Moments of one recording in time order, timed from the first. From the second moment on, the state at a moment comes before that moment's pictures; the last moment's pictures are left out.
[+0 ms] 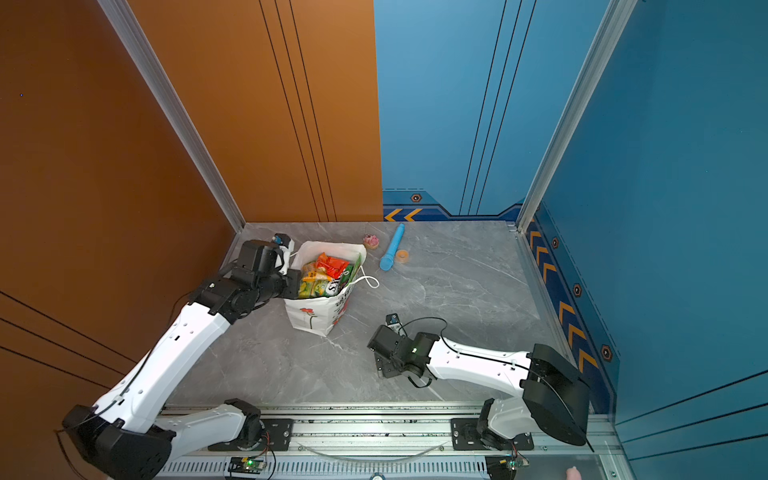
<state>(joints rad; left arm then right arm) -0.37 1.18 1.23 -0.84 -0.12 -0.20 1.08 1.40 0.82 -0.63 0.21 0.78</state>
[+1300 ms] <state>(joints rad) -0.36 1.18 1.23 -0.84 -0.12 -0.20 1.08 1.63 0.90 -0.61 0.12 0.79</state>
